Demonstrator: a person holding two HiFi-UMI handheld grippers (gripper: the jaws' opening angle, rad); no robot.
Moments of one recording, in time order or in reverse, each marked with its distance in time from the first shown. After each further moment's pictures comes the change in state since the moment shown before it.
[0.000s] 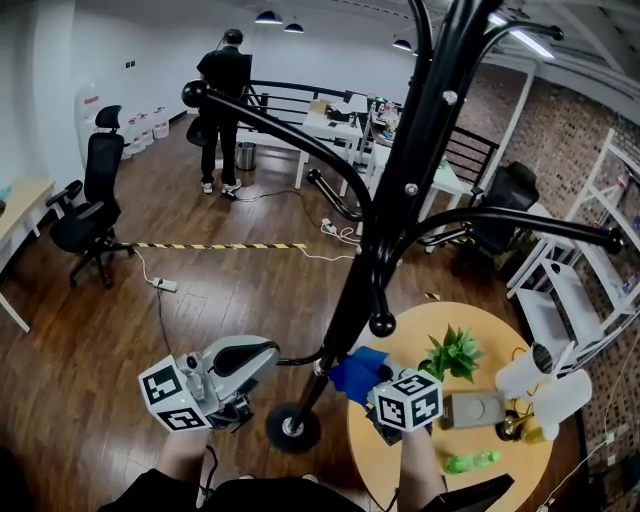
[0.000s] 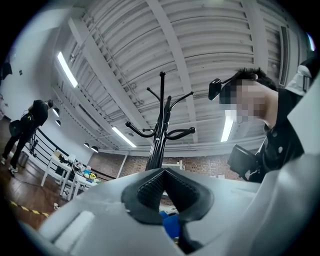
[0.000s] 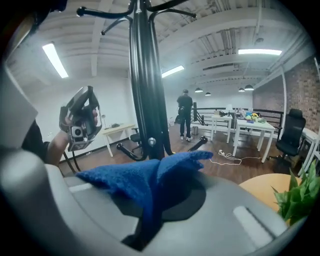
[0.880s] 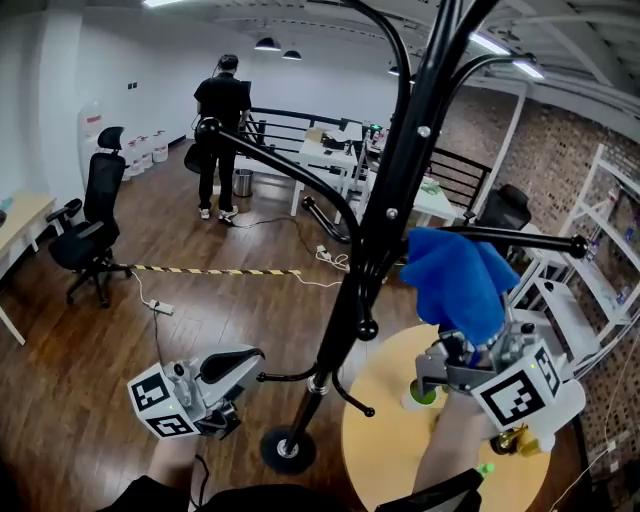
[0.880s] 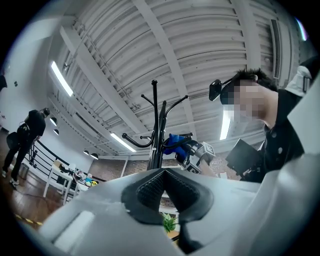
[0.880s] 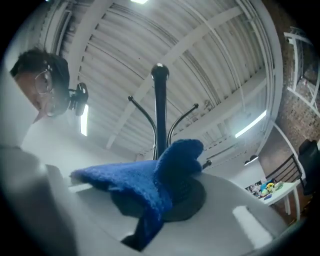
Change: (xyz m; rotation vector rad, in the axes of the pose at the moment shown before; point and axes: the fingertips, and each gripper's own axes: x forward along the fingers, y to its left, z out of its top) left arm -0.007 -0.009 0.027 0.074 -0.024 0.009; right arm -0.247 0.063 0.308 -0.113 -1.081 0.039
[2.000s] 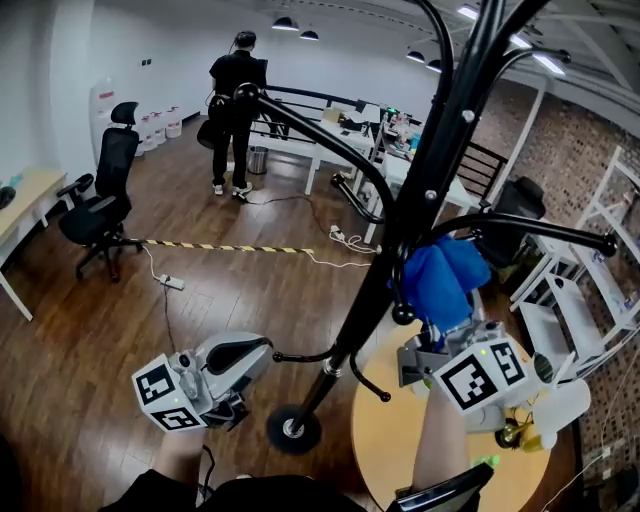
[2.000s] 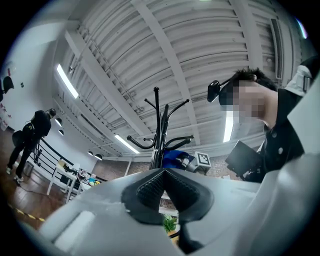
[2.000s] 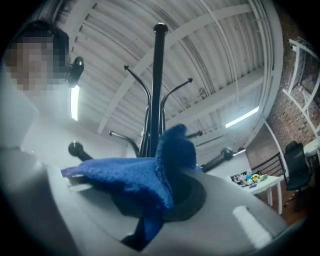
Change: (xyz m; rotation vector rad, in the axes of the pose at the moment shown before) left arm -0.027 -0.008 0.005 -0.017 -0.032 0.036; right arm 0.005 -0.008 -0.096 -0.008 0.162 -0.107
